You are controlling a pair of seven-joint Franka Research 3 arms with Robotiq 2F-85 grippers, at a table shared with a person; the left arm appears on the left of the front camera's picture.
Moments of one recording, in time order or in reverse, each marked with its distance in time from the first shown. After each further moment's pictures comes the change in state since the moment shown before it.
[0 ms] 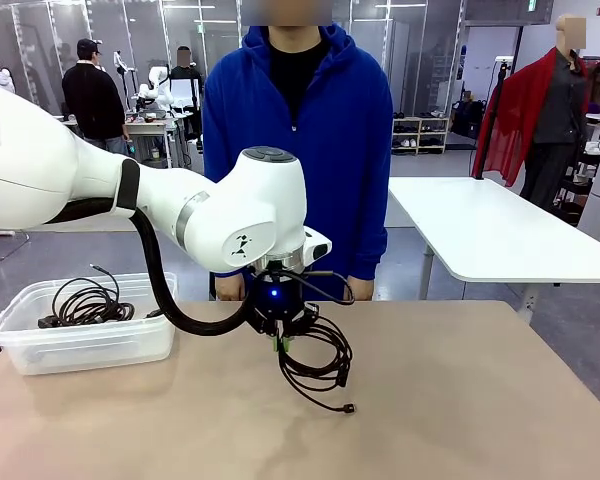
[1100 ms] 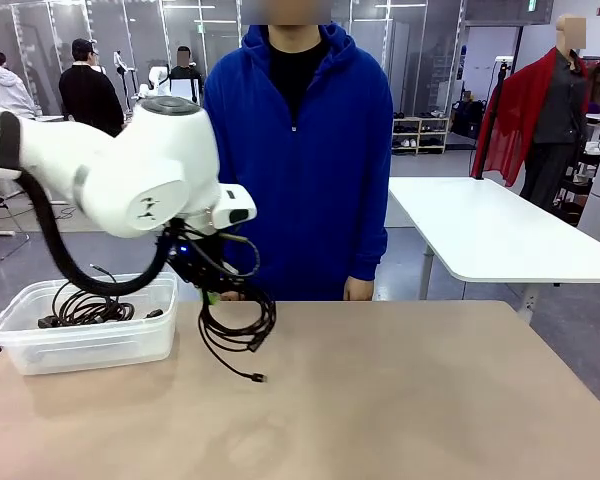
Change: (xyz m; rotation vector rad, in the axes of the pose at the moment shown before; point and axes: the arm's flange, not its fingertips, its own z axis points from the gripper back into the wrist) left arm 0.009 0.130 0.067 0.081 -0.158 -0.266; right arm 0.000 0.000 0.000 0.000 0.000 0.000
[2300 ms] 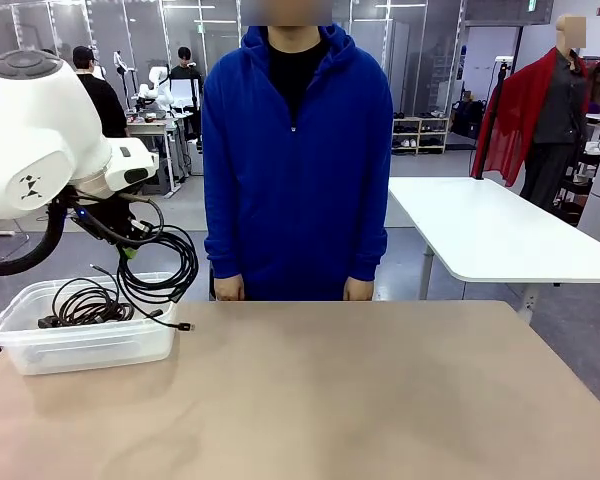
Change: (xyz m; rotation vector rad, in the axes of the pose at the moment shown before) left arm -0.034 0.130 0.051 0.115 -0.177 0.110; right arm 0.000 0.000 0.000 -0.001 0.000 -0.001
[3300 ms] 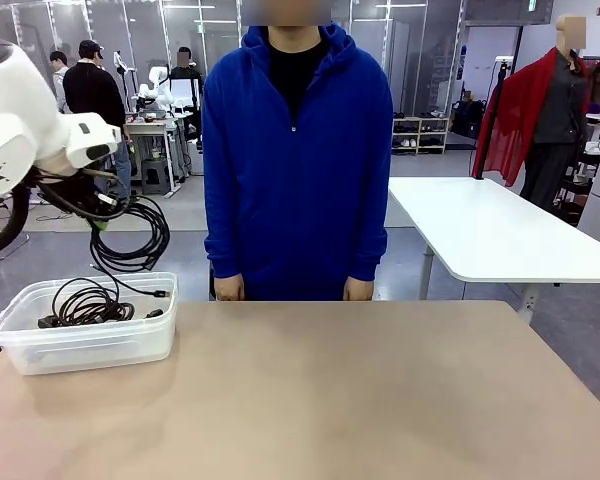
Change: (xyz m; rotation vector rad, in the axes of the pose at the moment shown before) left arm 0.018 0.079 0.000 0.042 -0.119 0.069; right arm 0.000 0.000 0.000 0.000 0.000 0.000
